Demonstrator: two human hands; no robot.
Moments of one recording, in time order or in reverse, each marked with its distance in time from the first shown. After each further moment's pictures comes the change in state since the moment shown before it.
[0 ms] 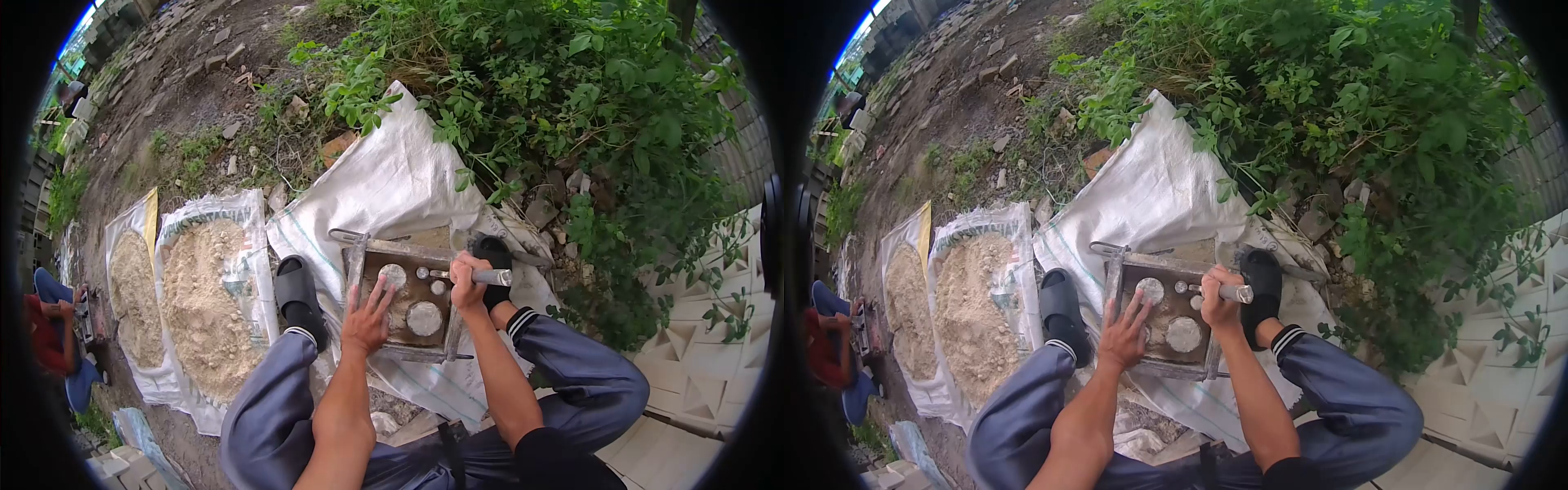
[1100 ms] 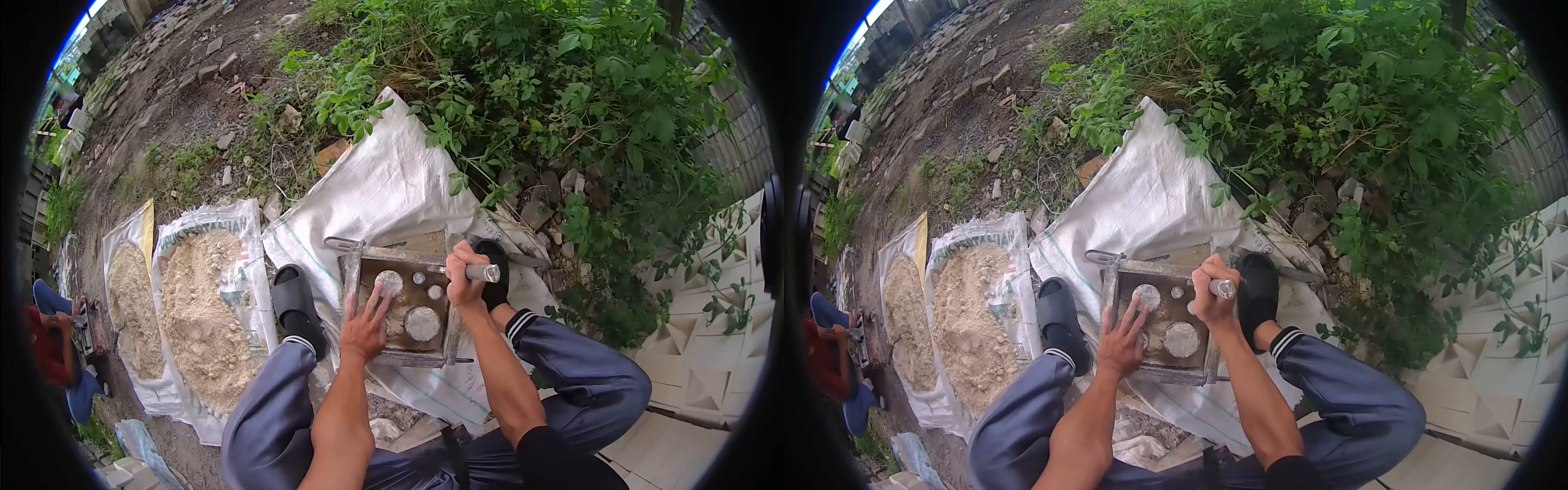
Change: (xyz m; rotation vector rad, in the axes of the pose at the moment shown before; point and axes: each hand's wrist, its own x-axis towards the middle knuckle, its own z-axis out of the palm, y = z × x) left_hand 0.002 0.000 0.003 -0.004 0.047 0.013; right_hand 0.015 -0.019 0.013 -0.198 -0.007 -0.157
